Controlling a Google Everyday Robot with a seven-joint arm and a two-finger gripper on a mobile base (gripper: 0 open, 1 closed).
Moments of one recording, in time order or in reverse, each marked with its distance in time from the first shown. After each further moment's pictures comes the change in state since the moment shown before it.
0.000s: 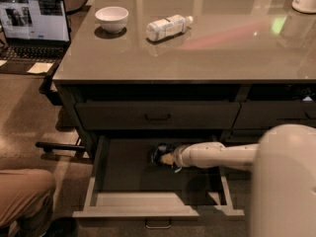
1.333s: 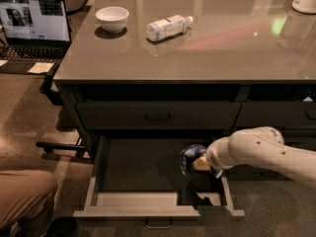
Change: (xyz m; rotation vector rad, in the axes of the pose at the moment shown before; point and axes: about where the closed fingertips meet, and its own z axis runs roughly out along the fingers) arm 0.014 0.002 -0.222 0.080 0.192 -0.319
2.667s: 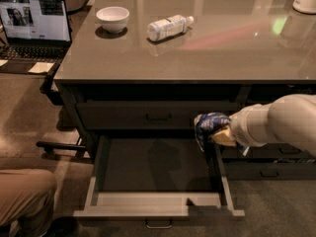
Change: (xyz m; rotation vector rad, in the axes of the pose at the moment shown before) arm -0.063 -0.012 -0.182 0.177 -0.098 -0.150
